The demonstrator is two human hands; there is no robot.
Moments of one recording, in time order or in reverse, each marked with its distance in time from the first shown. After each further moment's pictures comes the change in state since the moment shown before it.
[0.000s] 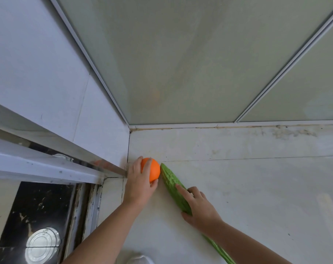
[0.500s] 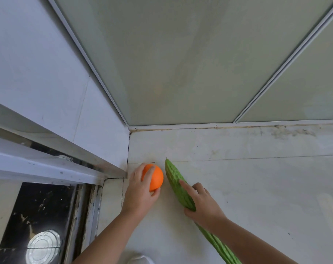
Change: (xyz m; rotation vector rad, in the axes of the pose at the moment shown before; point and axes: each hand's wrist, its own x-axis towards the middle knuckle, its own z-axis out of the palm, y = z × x) left_hand -0.022 0.009 -0.012 -0.117 0.038 0.086; right_hand -0.003 0.002 -0.014 0.081 0.048 0.019
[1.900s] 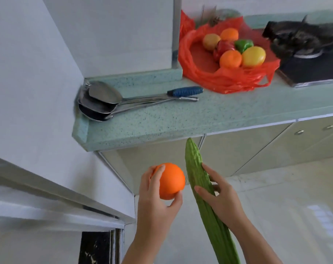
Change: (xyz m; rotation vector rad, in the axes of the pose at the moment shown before) left_hand 0.036 0.419 -0.536 -0.448 0.282 0.123; right_hand -0.347 -0.305 -0.490 0.744 0.582 0.077
